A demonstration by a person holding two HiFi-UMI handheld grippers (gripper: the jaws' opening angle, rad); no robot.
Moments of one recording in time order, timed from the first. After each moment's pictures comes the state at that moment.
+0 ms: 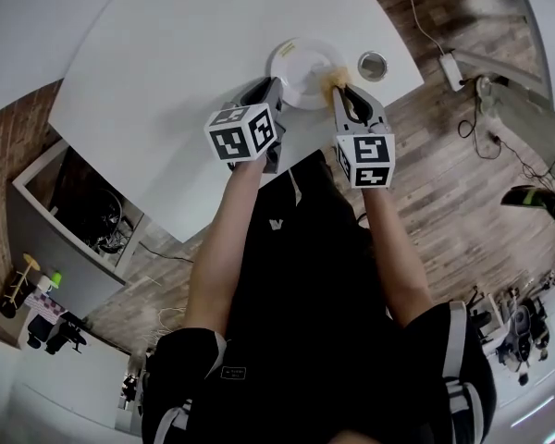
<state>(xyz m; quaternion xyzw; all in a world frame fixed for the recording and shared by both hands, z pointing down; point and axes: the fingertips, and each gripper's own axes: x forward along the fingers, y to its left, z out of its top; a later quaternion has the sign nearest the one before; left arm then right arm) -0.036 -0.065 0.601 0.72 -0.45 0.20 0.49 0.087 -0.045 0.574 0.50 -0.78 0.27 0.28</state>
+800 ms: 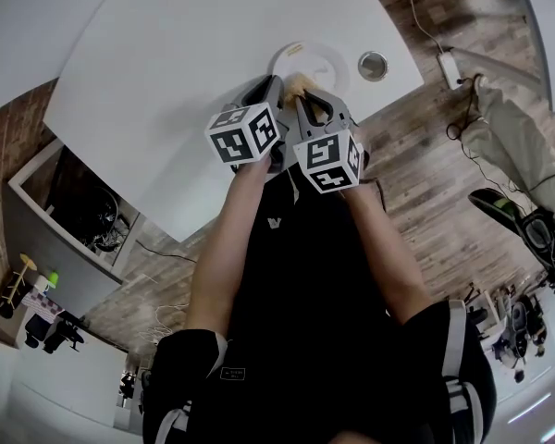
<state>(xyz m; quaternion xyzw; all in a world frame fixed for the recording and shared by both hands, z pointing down) -0.035 -0.066 0.598 0.70 -0.47 0.18 0.50 0.011 -0.027 0.583 0.38 -0.81 0.21 0.39</state>
